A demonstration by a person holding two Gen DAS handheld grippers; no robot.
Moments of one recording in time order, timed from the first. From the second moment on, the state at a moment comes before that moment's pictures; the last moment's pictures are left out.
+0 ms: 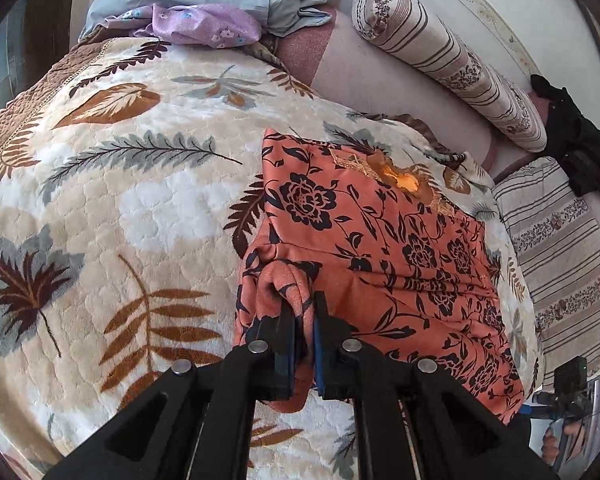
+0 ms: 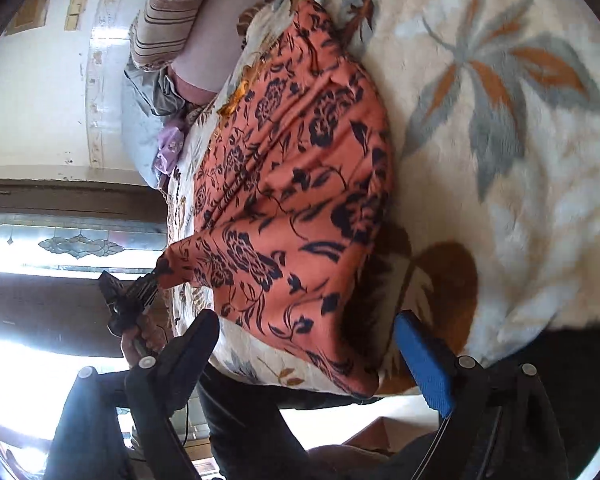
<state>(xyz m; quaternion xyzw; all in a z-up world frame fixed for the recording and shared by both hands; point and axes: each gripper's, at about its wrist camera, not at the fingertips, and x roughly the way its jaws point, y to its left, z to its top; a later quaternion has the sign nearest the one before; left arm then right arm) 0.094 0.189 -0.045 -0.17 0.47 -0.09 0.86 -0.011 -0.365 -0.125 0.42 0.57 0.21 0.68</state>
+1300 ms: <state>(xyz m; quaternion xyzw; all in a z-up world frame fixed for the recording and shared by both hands) 0.189 0.224 -0.071 -0.19 0.49 -0.06 0.85 0.192 -0.384 -0.111 0.32 0.48 0.14 0.80</state>
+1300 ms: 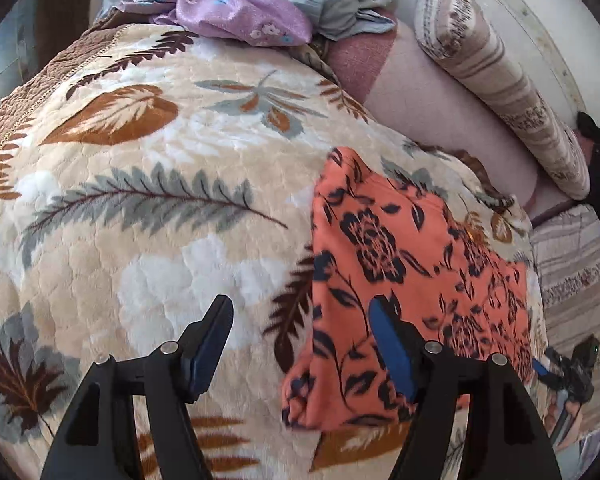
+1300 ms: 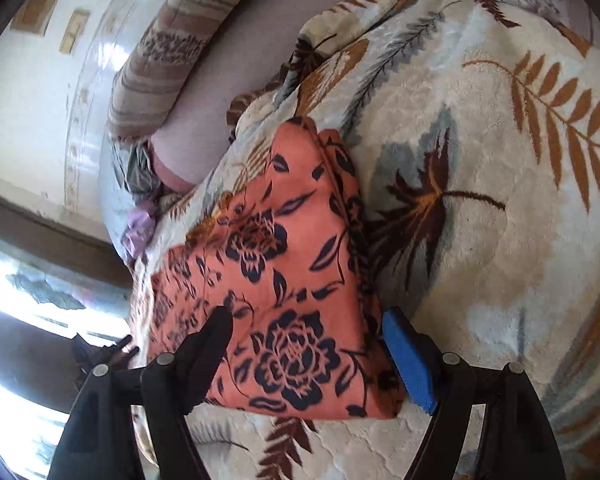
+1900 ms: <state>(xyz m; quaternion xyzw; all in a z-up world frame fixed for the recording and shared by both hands) 0.128 0.147 0.010 -0.10 0.45 -0.11 0.88 0.168 -0.324 -0.019 0.23 0.51 0.17 0.81</state>
